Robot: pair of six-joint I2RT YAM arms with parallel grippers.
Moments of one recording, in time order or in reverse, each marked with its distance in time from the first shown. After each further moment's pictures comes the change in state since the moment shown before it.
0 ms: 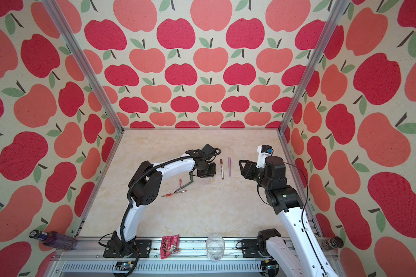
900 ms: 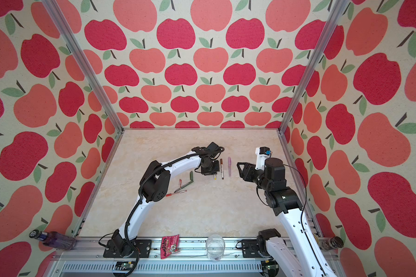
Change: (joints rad) left arm 0.002 0.161 0.241 -0.116 -0.014 -0.033; right arm -0.002 -0.019 -0.032 0.015 -0.057 0.000
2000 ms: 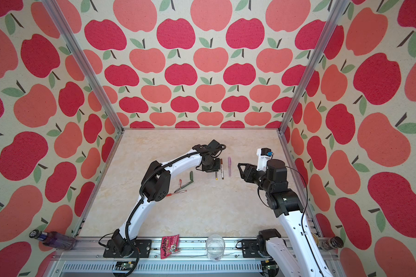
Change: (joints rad) left arm -0.003 -0.005 0.084 -0.049 -0.064 0.082; right arm -0.032 -0.022 -0.015 0.000 -0.038 -0.002
